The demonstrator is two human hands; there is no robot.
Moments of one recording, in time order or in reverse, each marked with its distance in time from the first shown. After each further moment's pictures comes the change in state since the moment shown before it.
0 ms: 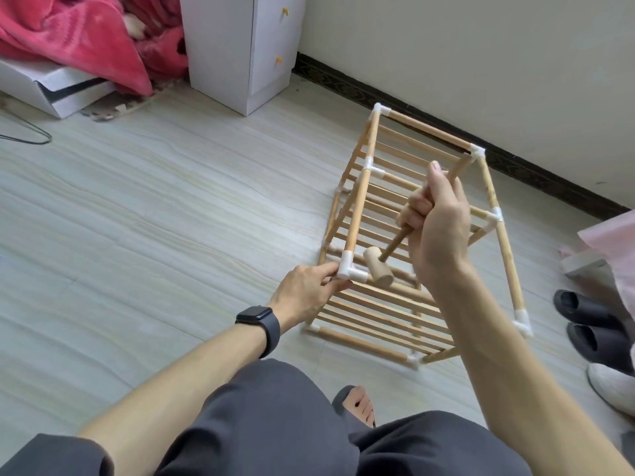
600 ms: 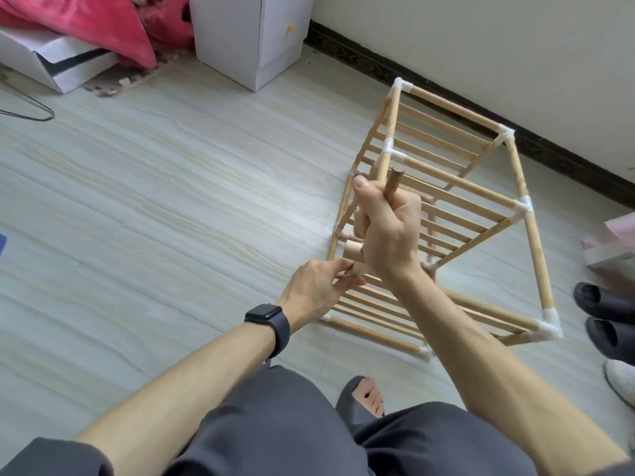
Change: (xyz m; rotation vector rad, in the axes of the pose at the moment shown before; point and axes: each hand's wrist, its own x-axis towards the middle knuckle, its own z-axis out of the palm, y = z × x) left_hand 0.000 -0.011 0.009 -0.022 0.012 -0.075; right_hand -0.009 0.045 0.052 -0.111 -0.222 -0.226
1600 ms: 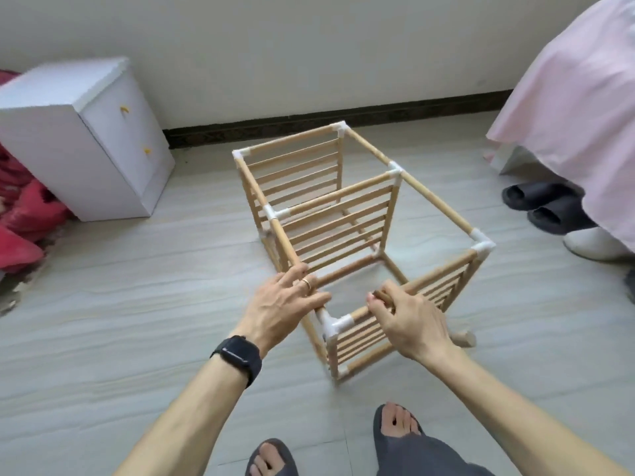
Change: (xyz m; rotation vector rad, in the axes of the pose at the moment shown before) left_hand 0.074 0.082 -0.028 1.062 -0.161 1.067; right_hand -0.104 0.079 -0.164 -1.001 0.199 0.417
